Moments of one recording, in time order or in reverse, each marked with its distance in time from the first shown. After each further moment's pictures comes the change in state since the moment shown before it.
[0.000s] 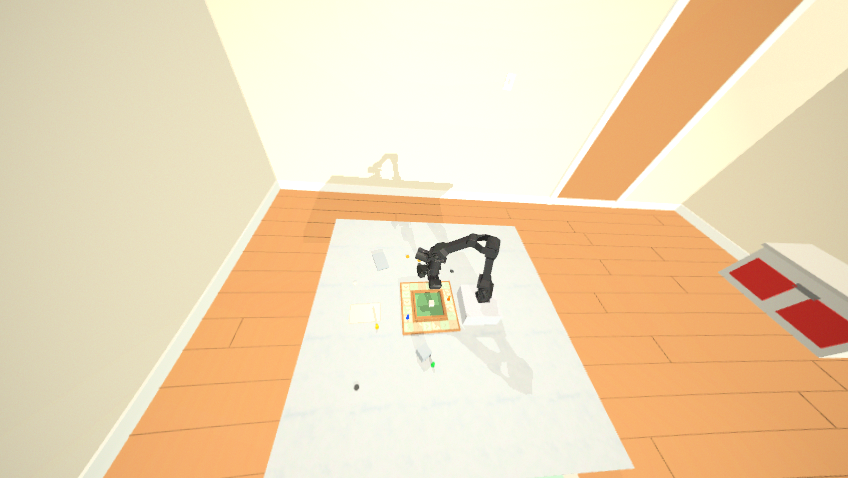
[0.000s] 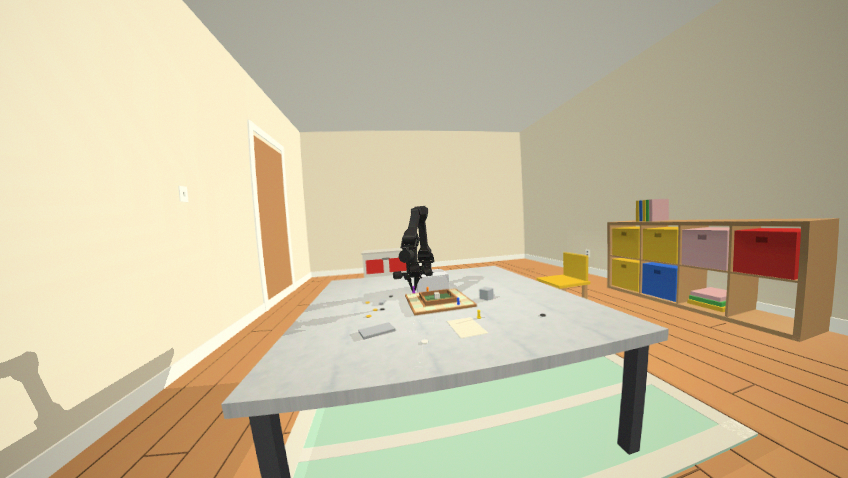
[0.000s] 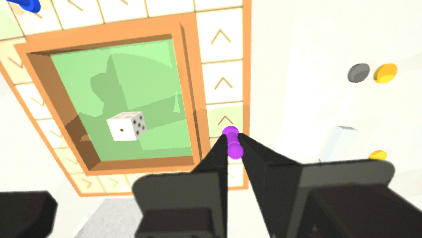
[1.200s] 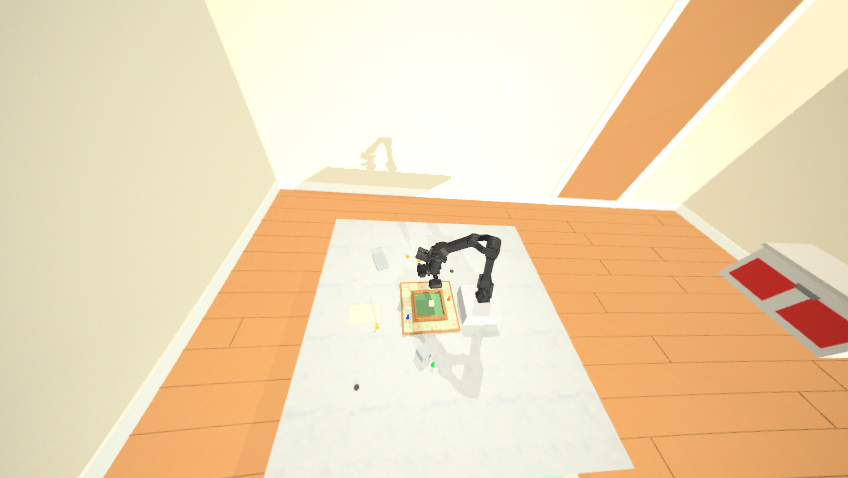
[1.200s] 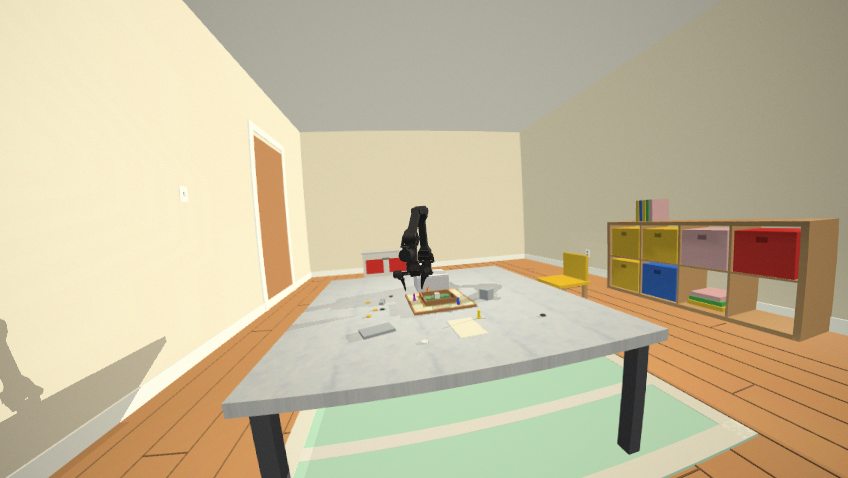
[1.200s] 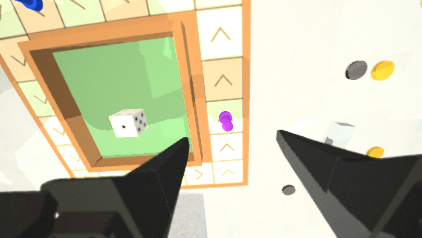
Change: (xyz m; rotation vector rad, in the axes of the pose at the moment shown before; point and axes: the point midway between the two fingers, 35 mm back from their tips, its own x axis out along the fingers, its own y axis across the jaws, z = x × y) arm -0.003 0.001 -0.002 0.001 0.010 0.000
